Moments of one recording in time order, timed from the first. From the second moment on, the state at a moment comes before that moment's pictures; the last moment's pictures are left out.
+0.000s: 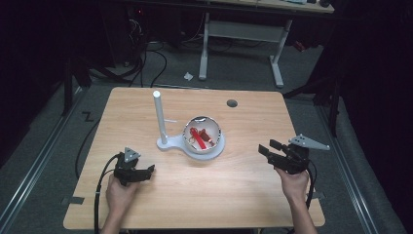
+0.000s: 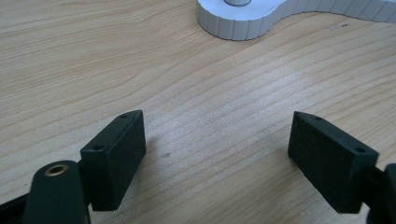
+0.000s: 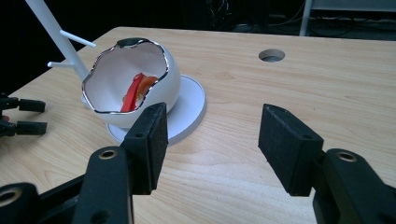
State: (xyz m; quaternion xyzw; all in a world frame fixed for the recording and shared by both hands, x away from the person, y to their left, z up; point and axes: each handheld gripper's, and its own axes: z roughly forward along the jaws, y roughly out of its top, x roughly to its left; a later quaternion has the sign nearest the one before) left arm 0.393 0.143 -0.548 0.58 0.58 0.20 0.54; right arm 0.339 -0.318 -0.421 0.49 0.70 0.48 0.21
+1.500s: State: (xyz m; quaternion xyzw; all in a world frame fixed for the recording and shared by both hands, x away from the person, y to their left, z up) left arm 0.393 0.143 -0.548 0.58 0.58 0.20 0.54; right arm 0.333 -0.311 -0.493 0.53 0.69 0.45 0.17
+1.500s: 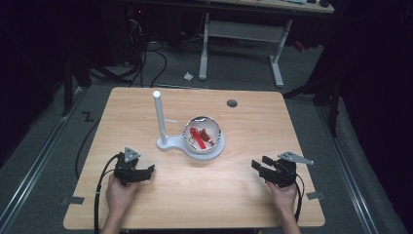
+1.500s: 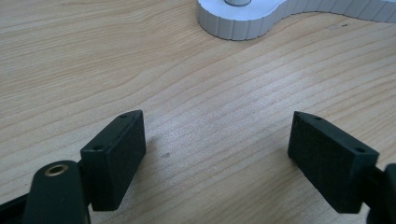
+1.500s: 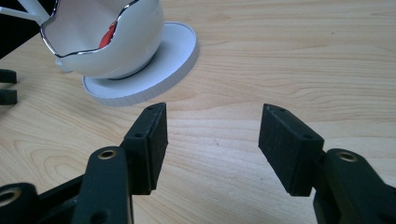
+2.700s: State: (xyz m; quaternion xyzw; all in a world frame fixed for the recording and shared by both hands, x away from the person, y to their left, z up) left arm 0.393 0.143 -0.548 0.58 0.58 0.20 0.53; right arm 0.357 -0.283 -0.527 0.53 0.74 0.36 0.21
